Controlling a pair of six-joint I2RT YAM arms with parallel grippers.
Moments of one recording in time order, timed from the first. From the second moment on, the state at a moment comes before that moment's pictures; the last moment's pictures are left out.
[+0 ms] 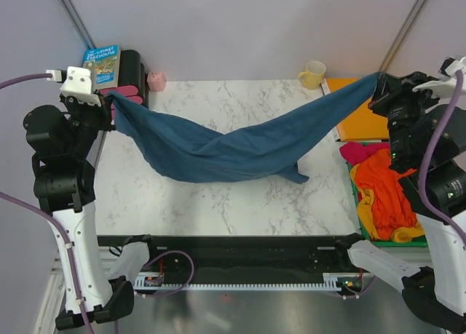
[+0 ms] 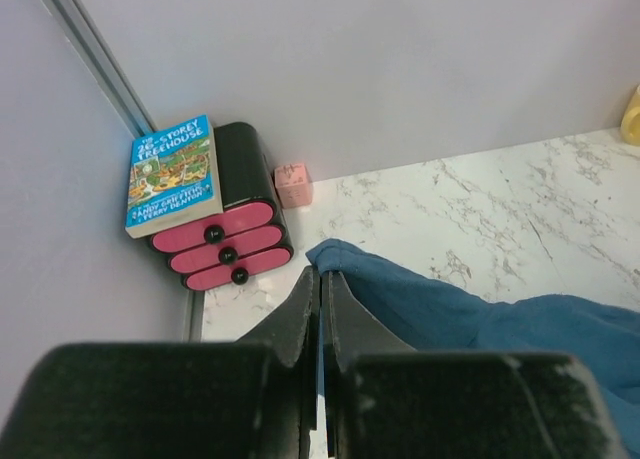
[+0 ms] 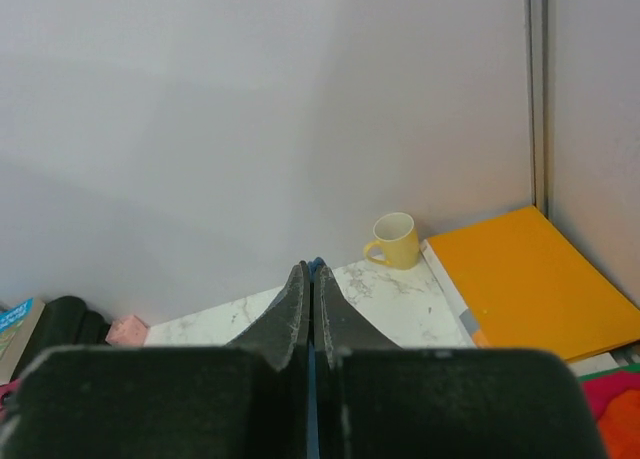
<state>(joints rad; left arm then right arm) 0.17 0.93 1.51 -0.60 0.27 0.16 0.42 0.95 1.63 -0.49 0.58 0.29</state>
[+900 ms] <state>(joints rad) 0.17 1.04 1.61 -0.64 0.30 0.14 0.42 1.10 1.50 -0.48 0.50 0.29</state>
